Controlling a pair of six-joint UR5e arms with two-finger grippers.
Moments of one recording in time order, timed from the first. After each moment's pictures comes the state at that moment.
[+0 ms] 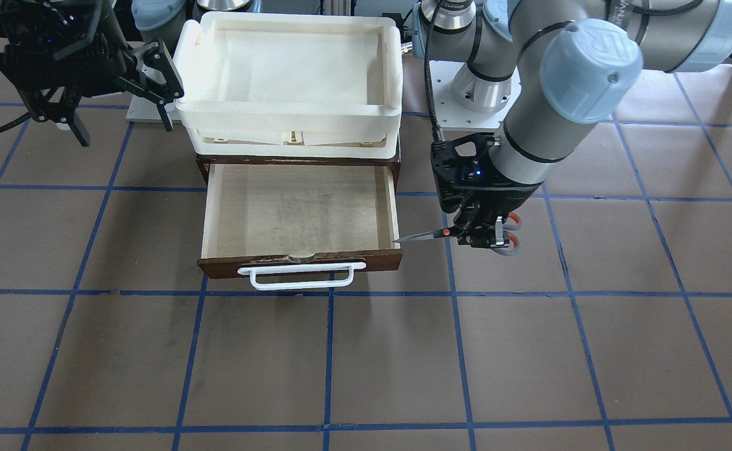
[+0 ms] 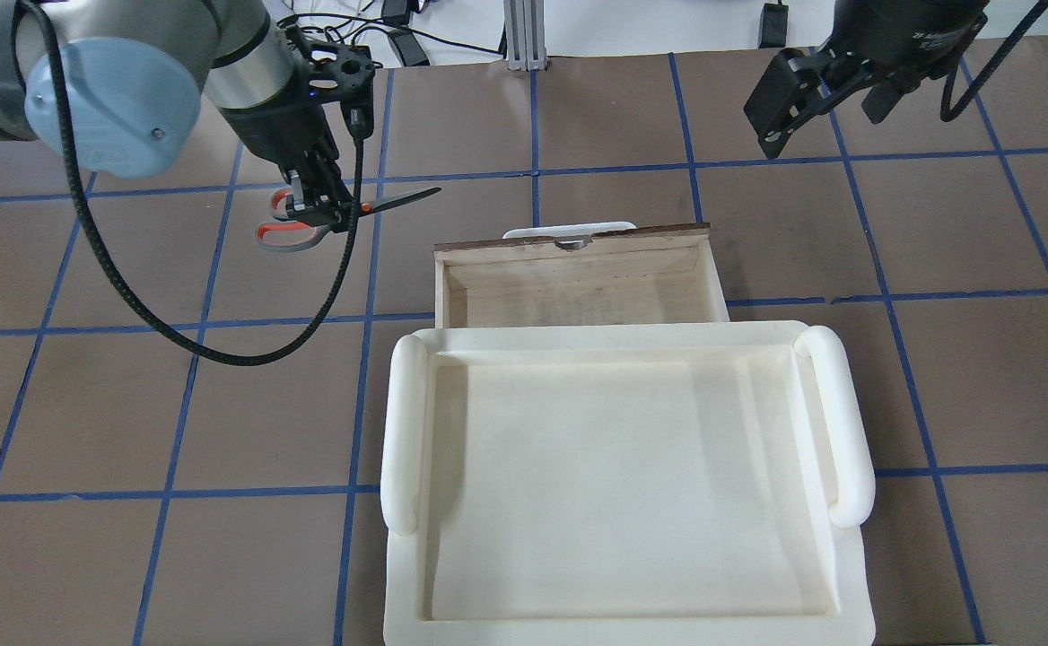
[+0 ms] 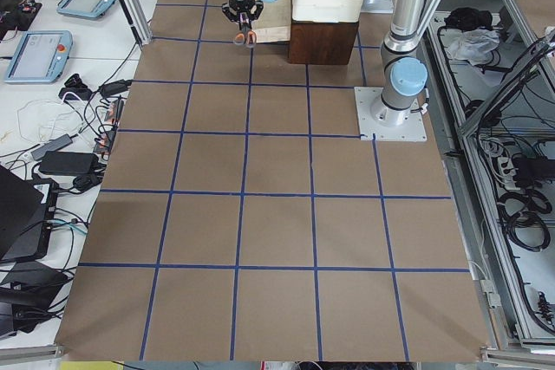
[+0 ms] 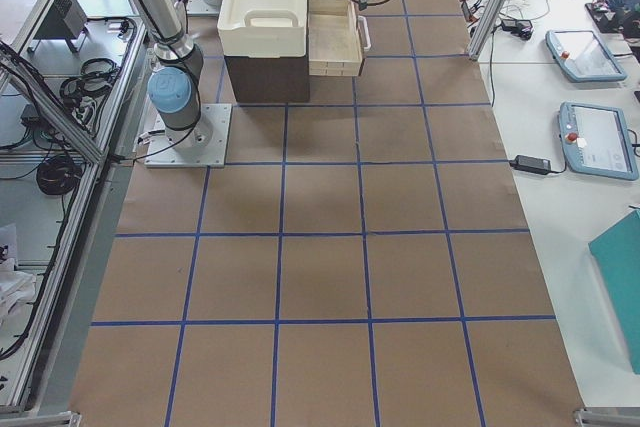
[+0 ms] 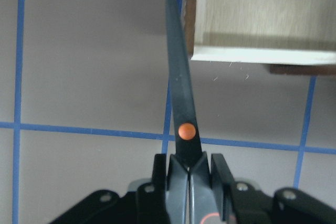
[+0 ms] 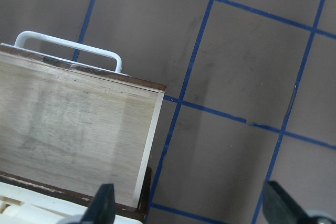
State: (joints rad) left arm -1.65 -1.77 -1.53 -1.46 1.48 1.38; right arm 1.57 -1.60 1.45 -1.52 -1.55 -0.22
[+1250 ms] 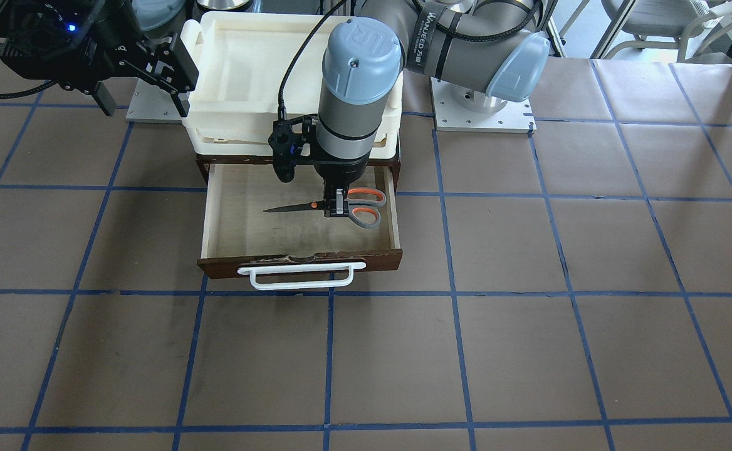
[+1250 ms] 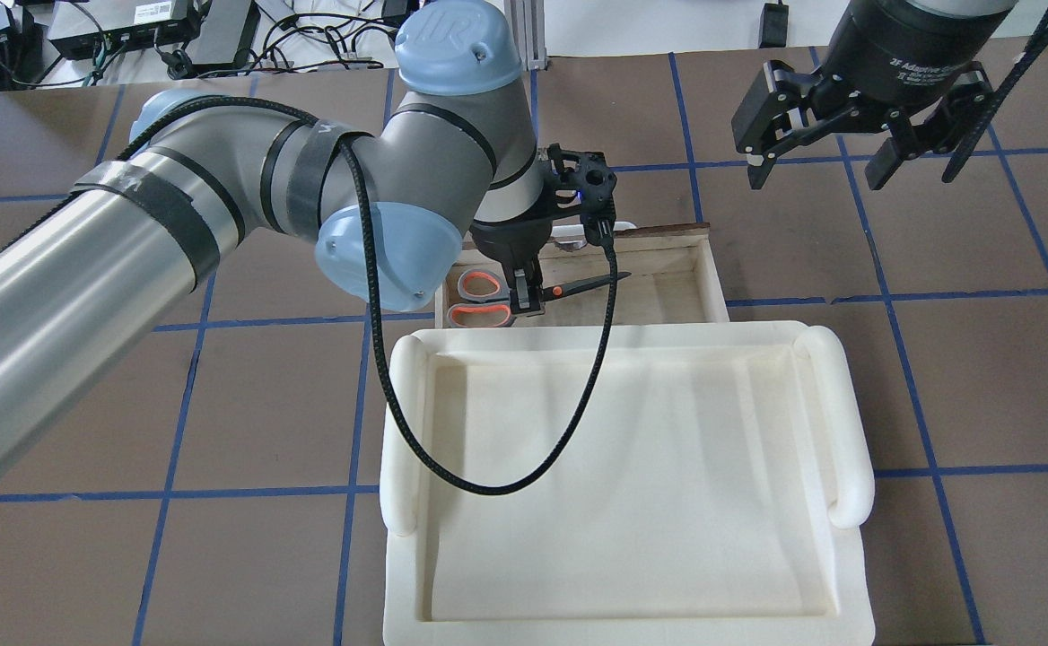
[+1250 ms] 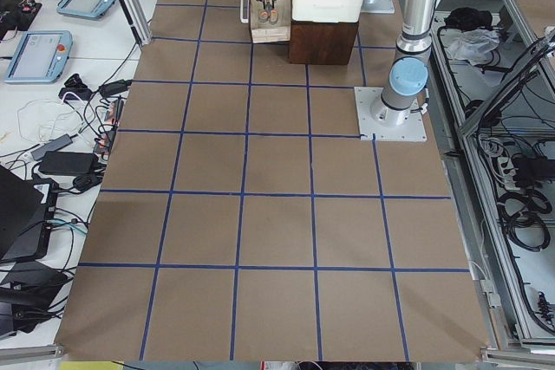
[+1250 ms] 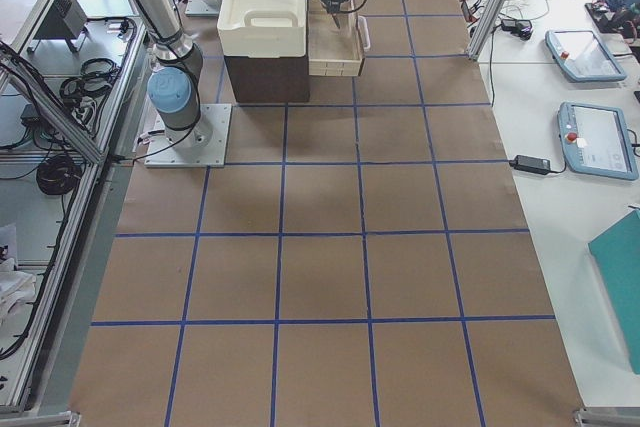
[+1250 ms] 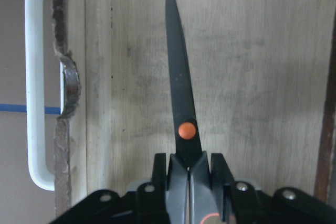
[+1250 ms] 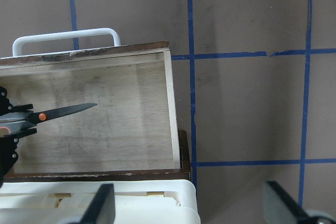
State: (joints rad) left arm -1.97 -1.84 -1.60 -1.29 1.44 1.08; right arm 1.58 -1.62 1.45 -1.40 -1.52 0.05
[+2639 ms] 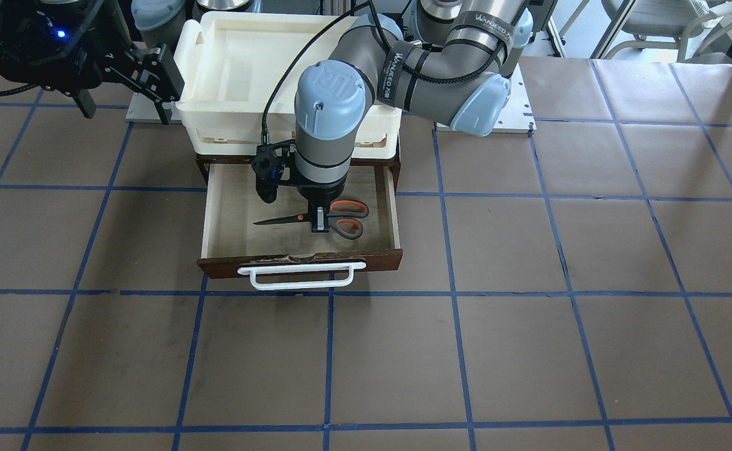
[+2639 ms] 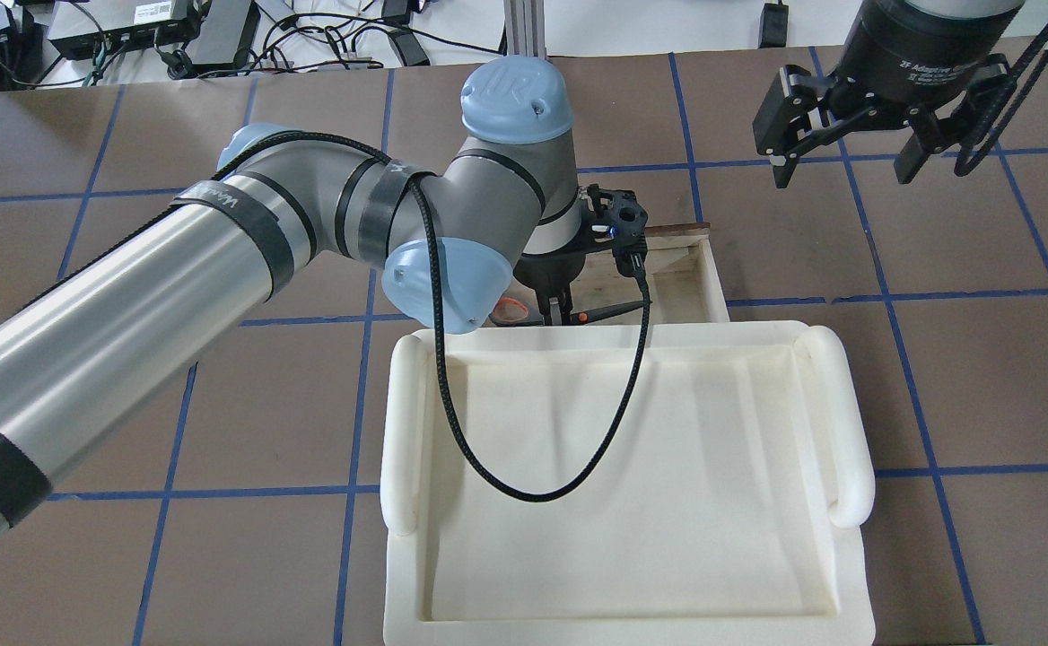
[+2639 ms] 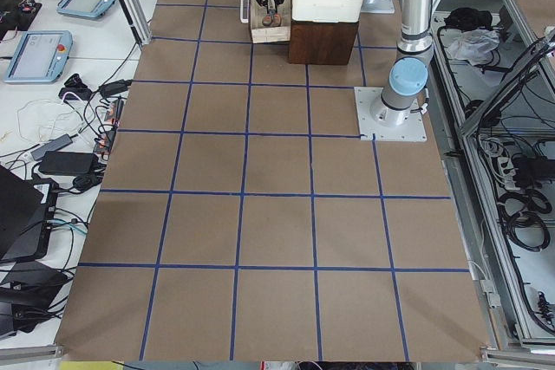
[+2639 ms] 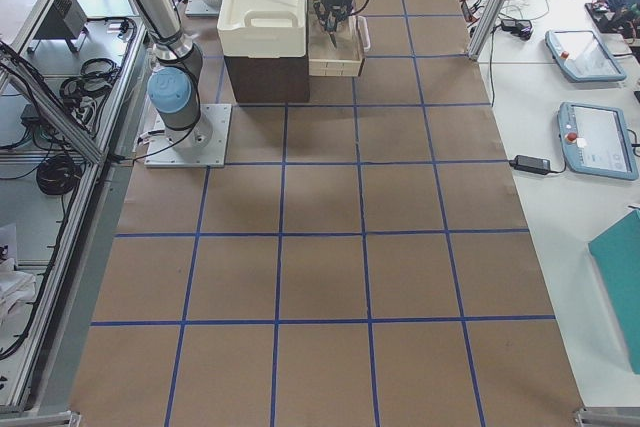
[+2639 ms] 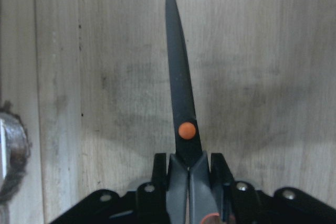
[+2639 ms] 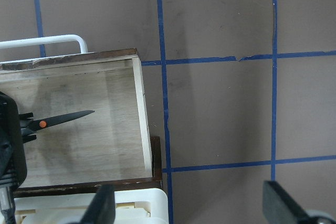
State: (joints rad) left arm -2.01 -1.92 -1.62 -1.22 1.45 1.06; right arm 1.58 -1.61 1.46 -1.42 -1.62 0.05
